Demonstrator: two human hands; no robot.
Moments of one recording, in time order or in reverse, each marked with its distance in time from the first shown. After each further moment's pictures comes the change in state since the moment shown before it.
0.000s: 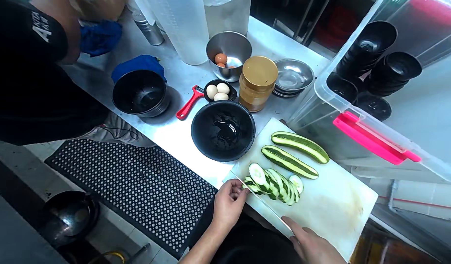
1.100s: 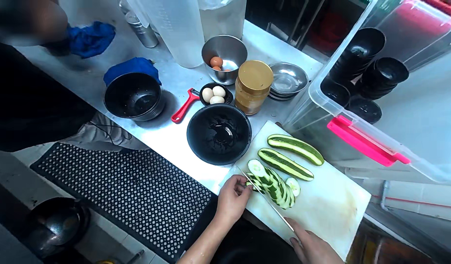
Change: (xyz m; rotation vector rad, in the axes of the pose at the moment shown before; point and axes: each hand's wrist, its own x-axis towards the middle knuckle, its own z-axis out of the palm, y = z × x) left_hand 0.023 0.024 0.011 0.054 -0.144 -0.131; right_hand -0.003 0.007 -0.004 0.082 0.032 0.019
